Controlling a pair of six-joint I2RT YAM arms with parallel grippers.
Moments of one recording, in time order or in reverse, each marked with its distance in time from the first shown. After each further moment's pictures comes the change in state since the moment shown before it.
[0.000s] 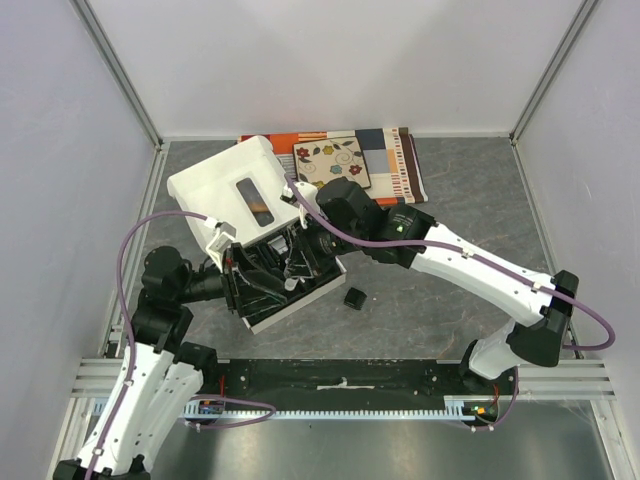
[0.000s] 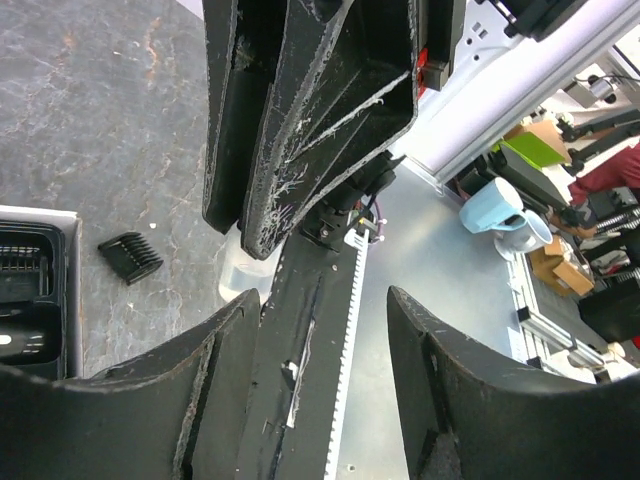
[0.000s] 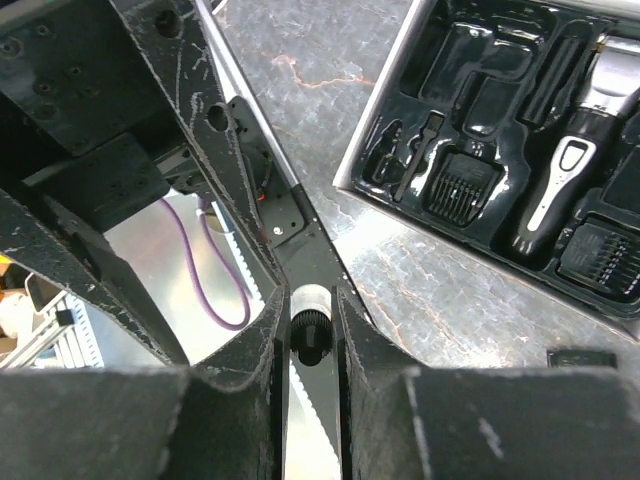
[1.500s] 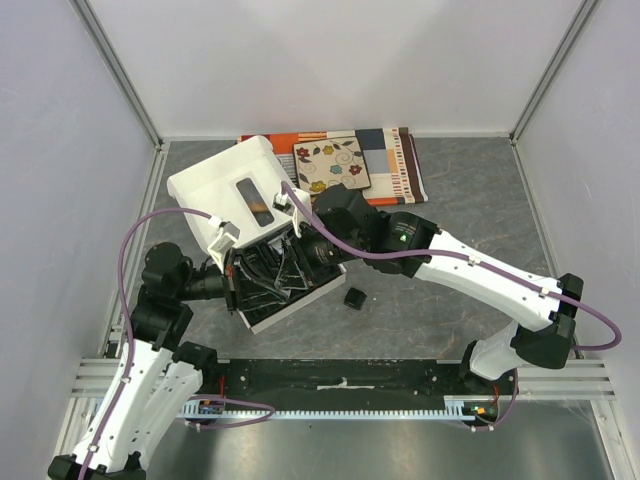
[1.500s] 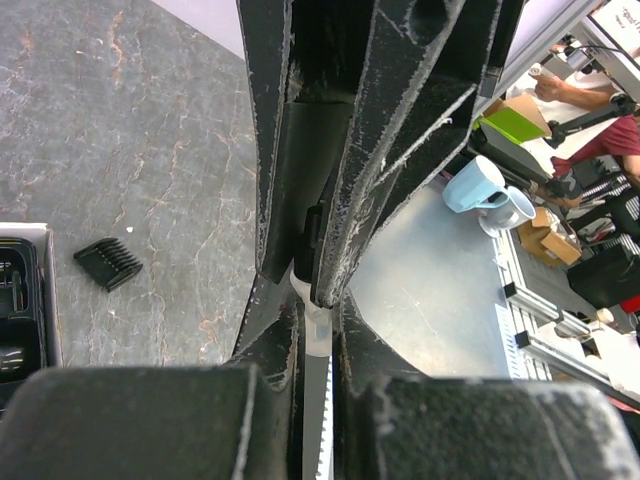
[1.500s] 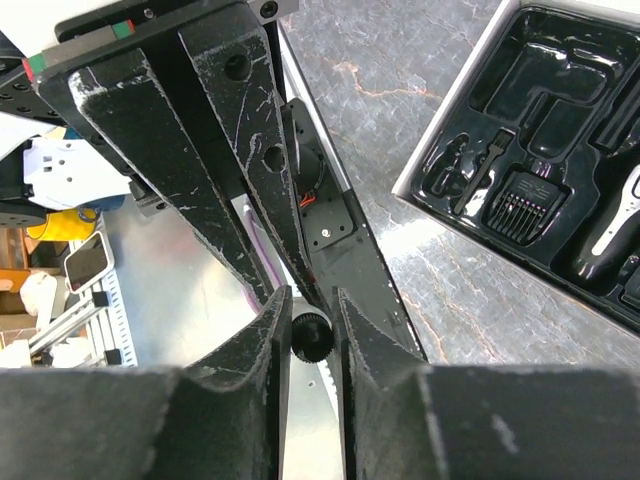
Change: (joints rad) left arm -0.037 0.031 0.037 -0.003 0.056 0.023; right arm 0.075 -0.023 0.025 0.029 -0.039 0.028
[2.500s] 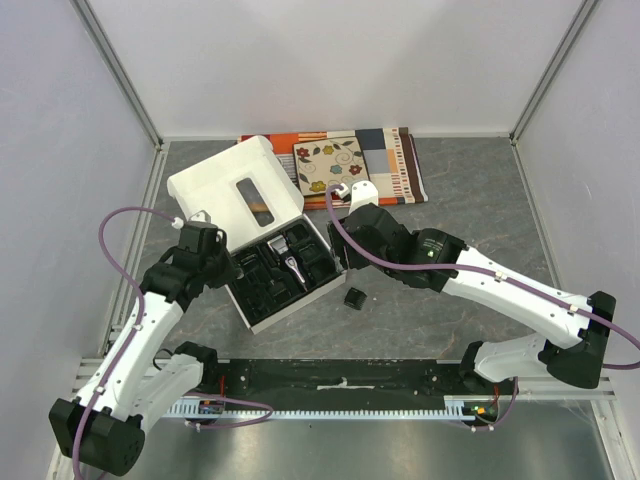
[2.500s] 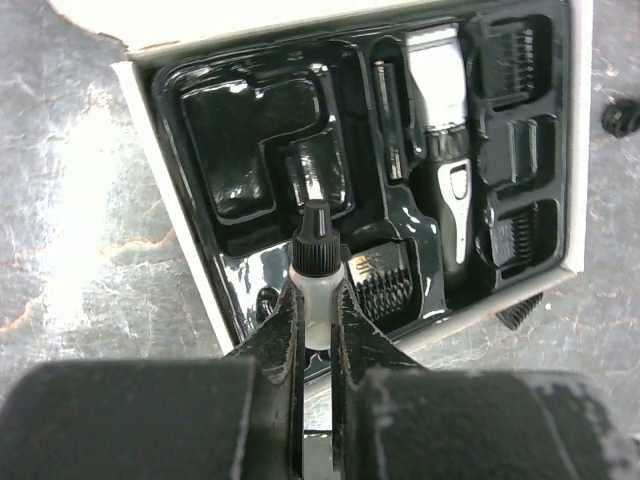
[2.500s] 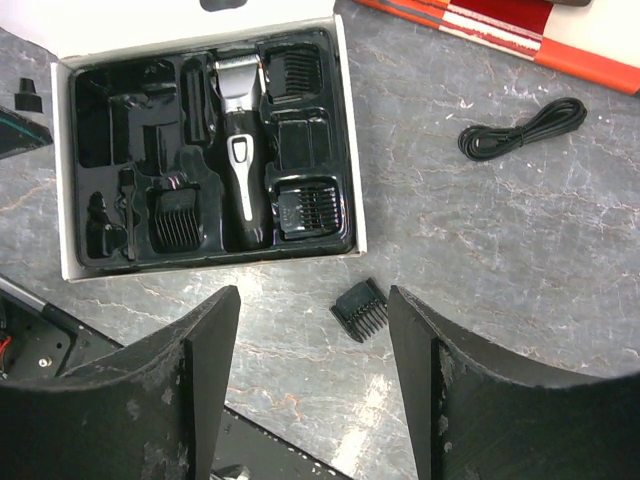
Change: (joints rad) left arm -0.001 0.296 0.148 -0.629 -1.222 -0.200; right arm -0.057 -0.192 -0.279 -0.054 0.741 0.052
